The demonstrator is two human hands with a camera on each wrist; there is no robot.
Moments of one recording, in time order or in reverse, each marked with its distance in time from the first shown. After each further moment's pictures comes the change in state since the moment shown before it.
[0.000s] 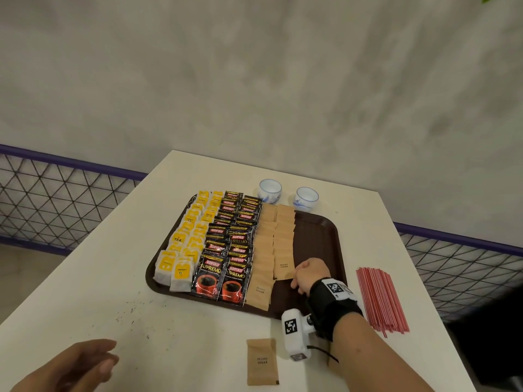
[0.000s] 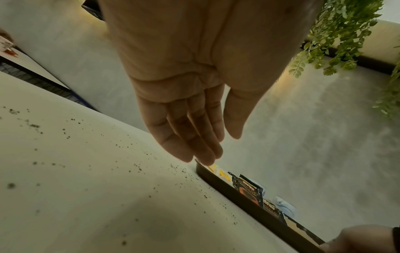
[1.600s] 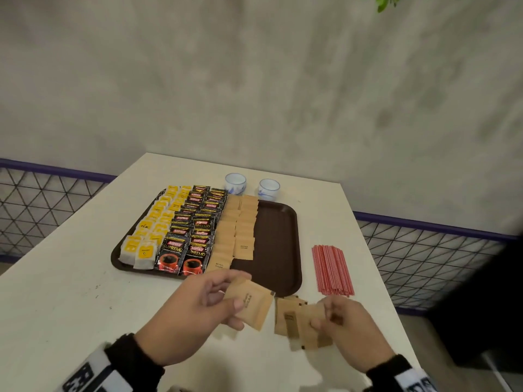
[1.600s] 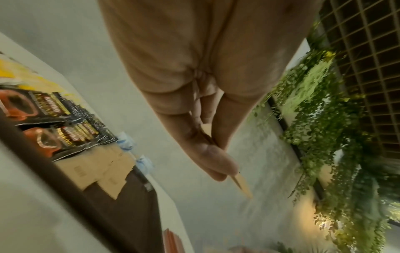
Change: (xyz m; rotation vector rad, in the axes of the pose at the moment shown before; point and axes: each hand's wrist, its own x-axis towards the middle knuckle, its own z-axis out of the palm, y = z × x) left_hand -0.043 0.218 0.127 -0.525 -0.537 0.084; right_hand -0.128 0.159 -0.101 0.023 -0.024 -0.353
